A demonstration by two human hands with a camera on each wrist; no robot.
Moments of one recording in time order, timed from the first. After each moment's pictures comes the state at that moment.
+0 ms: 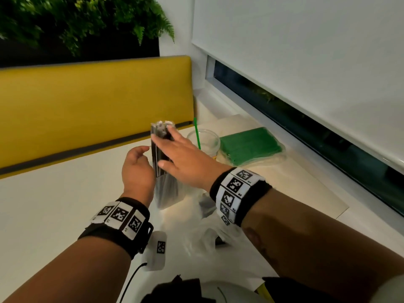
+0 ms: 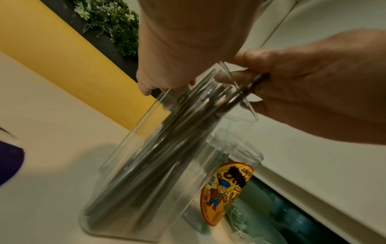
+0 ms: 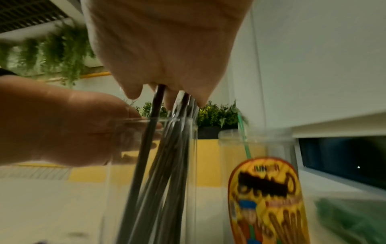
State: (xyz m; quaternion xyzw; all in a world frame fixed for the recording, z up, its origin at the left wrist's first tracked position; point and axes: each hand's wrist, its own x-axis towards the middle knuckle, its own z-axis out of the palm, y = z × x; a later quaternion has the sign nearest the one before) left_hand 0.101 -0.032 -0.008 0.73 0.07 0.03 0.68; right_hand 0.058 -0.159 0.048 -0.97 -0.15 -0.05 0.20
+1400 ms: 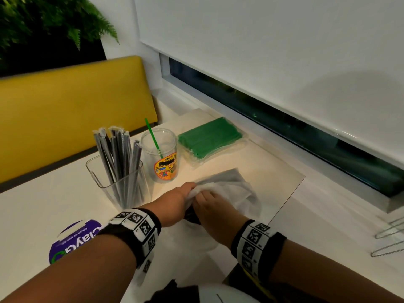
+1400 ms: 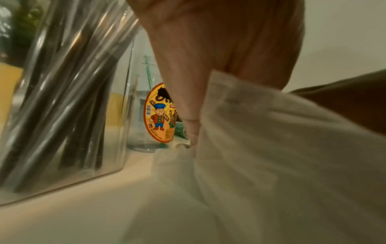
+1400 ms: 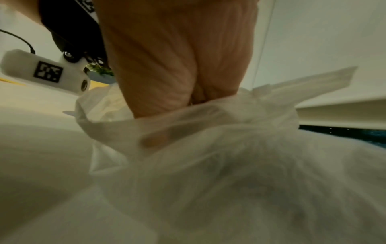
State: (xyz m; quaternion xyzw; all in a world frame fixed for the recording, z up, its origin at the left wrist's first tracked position) left_hand 0.037 -0.122 -0.056 0.82 -0.45 -0.26 0.23; right_hand -0.090 -0.231 -0.061 -1.00 0.02 0.08 -0.05
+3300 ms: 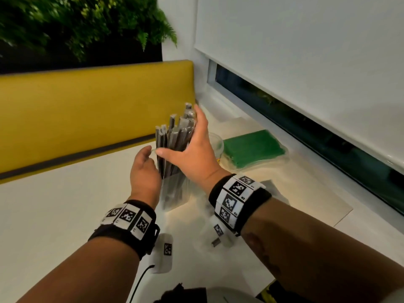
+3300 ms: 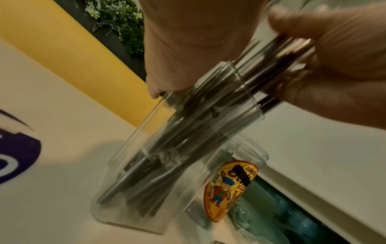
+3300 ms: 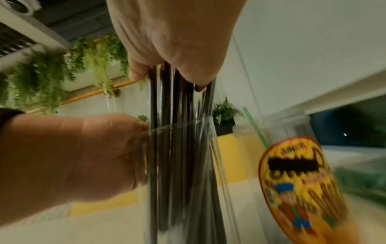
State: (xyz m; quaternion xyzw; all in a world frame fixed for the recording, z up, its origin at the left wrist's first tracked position) left_hand 0.106 -0.029 -0.013 0.72 0.06 -0.02 0.69; right_hand 0.051 -0.137 0.059 -0.82 0.04 -0.25 0.51
